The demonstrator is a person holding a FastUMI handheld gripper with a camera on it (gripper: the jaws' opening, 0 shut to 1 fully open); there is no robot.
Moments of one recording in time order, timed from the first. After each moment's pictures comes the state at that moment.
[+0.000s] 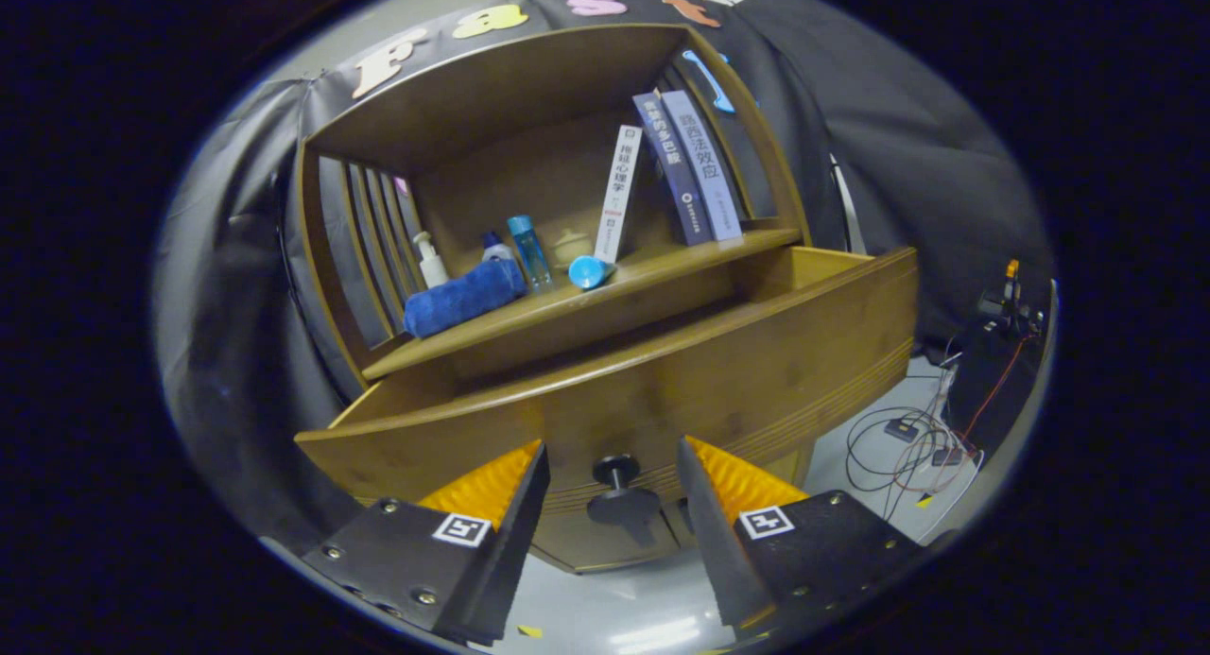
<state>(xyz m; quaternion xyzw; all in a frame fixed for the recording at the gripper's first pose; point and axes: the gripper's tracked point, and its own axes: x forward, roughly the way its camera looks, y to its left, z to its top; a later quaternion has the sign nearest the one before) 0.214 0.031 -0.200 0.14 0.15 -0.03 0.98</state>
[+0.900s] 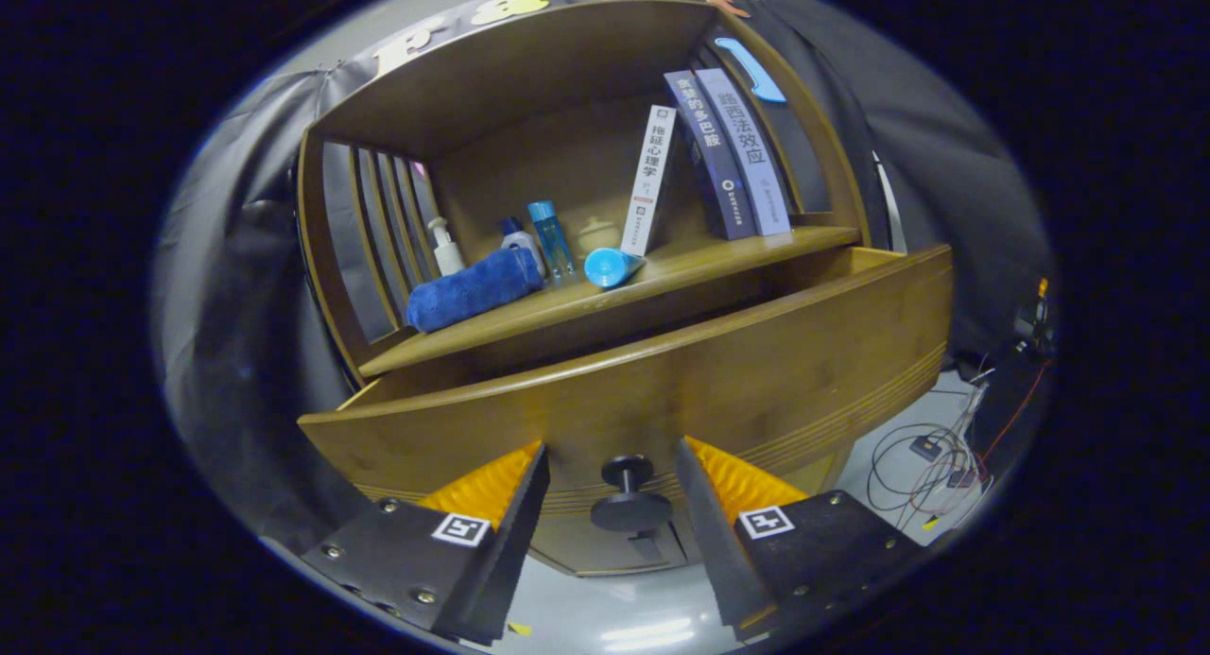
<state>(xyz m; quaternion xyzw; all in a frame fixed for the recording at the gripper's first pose) 0.271 0.030 -0.199 0.12 0.15 0.01 0.98</state>
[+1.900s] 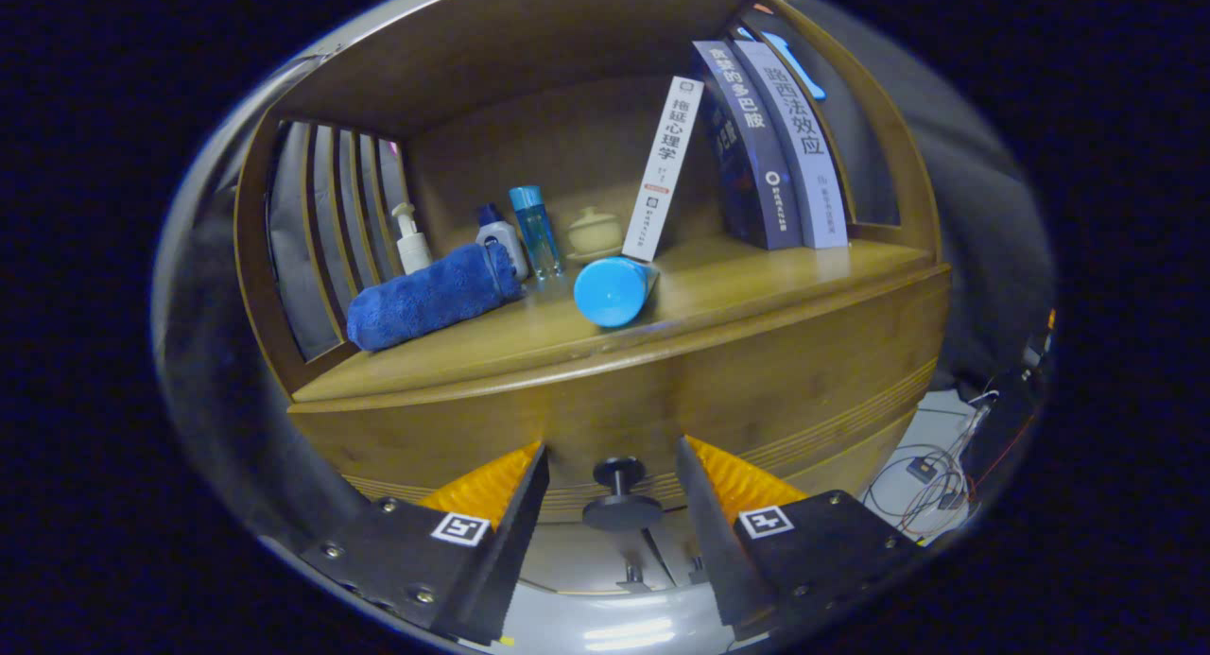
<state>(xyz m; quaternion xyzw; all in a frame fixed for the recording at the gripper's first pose) 0.350 0.030 -0.207 0.09 0.17 -0.01 0.98</state>
